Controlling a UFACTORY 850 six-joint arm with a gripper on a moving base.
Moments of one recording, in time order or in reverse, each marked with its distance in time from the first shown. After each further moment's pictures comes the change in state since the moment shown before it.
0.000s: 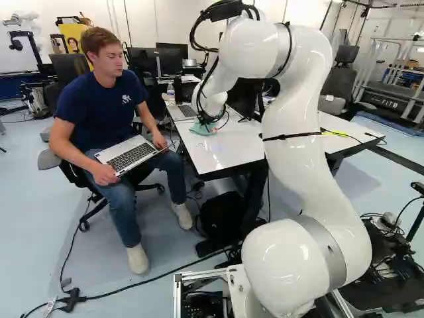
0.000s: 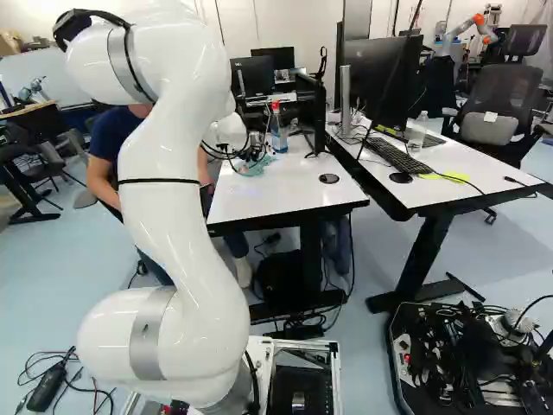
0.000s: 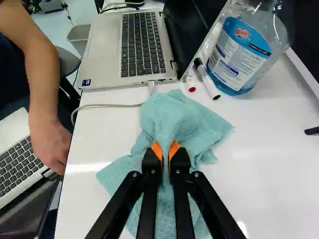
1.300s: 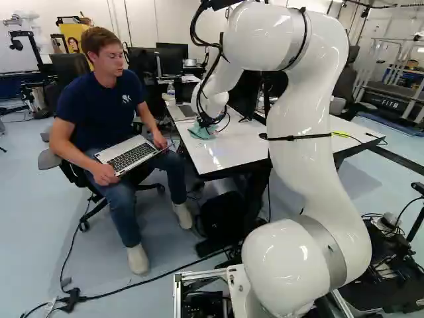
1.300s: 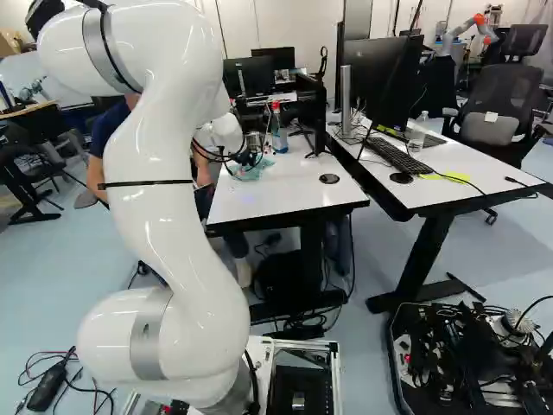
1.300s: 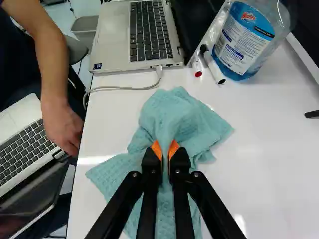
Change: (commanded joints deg) arm -0.1 6.3 8.6 0.0 0.0 0.0
